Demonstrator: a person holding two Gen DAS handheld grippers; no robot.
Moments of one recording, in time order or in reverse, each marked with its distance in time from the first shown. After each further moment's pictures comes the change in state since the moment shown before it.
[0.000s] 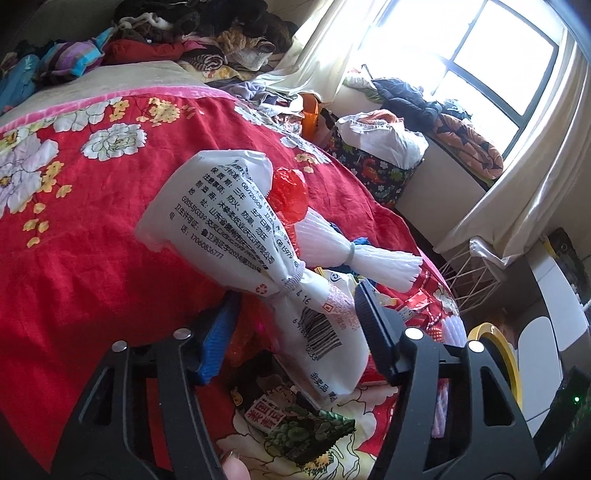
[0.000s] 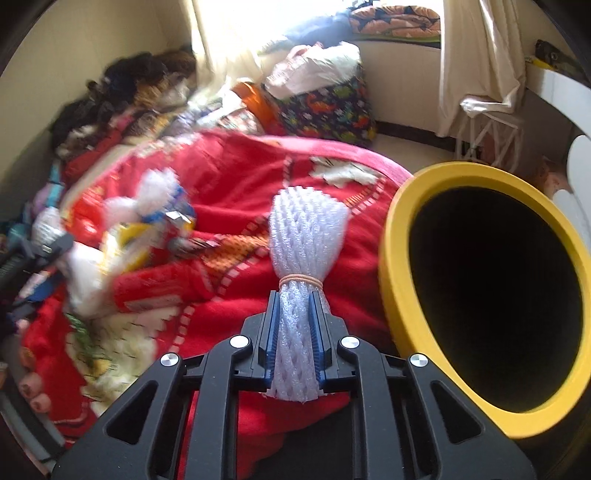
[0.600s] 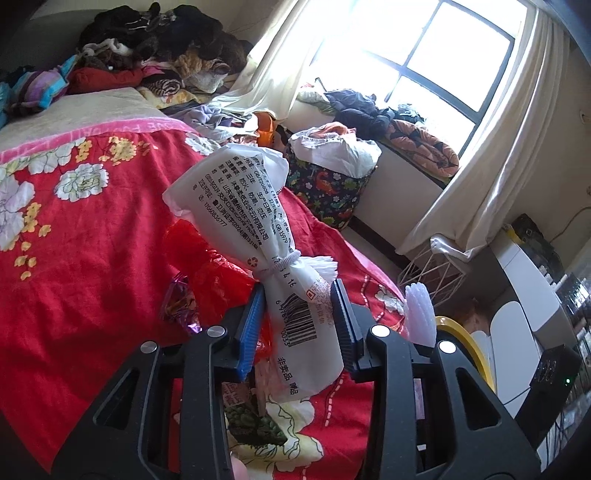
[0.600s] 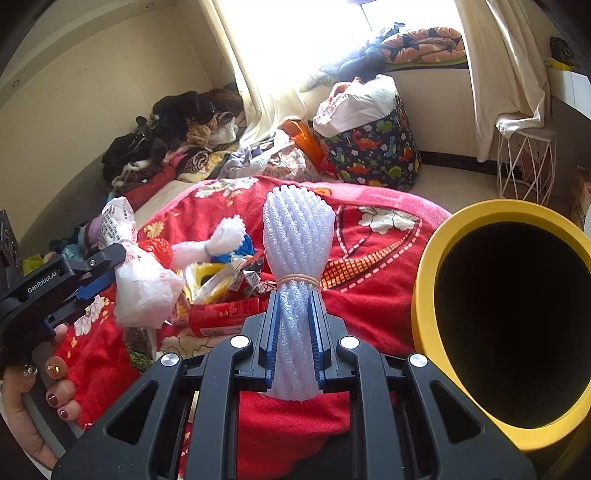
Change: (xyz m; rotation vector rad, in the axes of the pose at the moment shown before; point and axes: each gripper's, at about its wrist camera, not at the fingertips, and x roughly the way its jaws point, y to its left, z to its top) left arm -0.042 -0.040 0.007 0.101 -0.065 -0.140; right arm -0.050 -0.004 0.007 -0.004 -0.133 0.196
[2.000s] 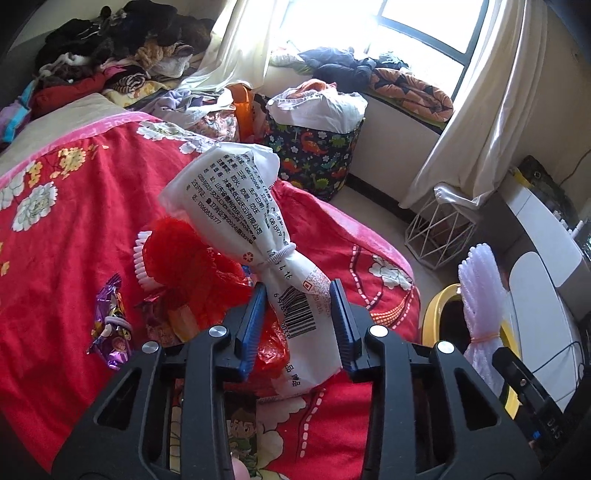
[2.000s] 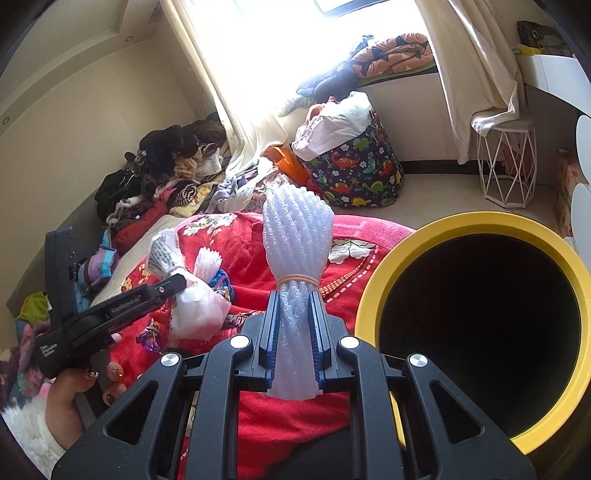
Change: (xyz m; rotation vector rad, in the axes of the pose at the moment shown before) left arm 0.074 -0.049 0.002 0.157 0.138 0.021; right arm -0.033 -0.043 0.011 0.104 -0.087 -0.015
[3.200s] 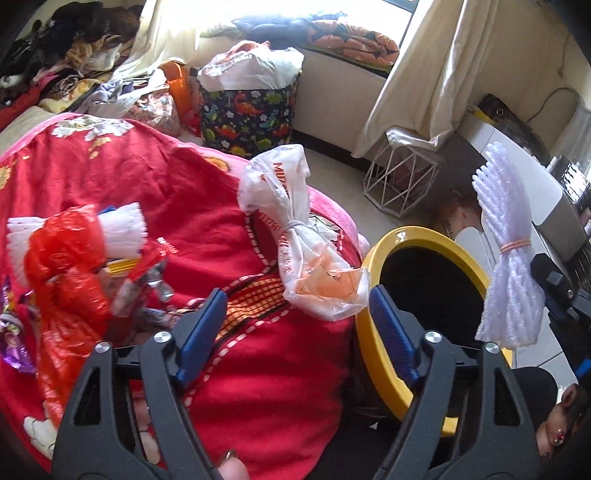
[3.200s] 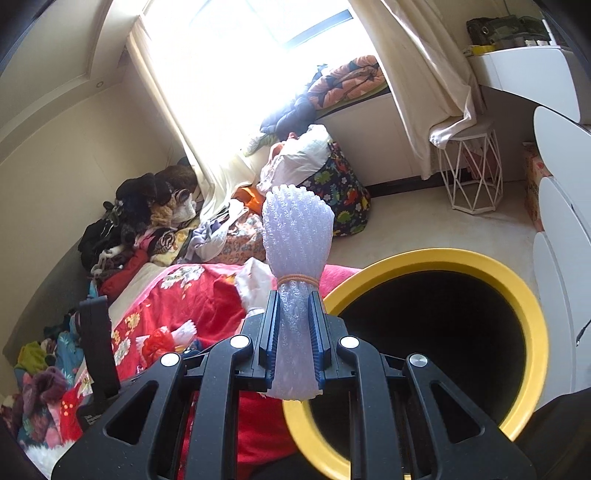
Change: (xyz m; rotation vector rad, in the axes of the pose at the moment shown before) left arm 0.060 -0.083 -0.025 0.157 0.161 -0.124; right arm -0.048 -0.057 0.027 0.131 -0.134 -0.075
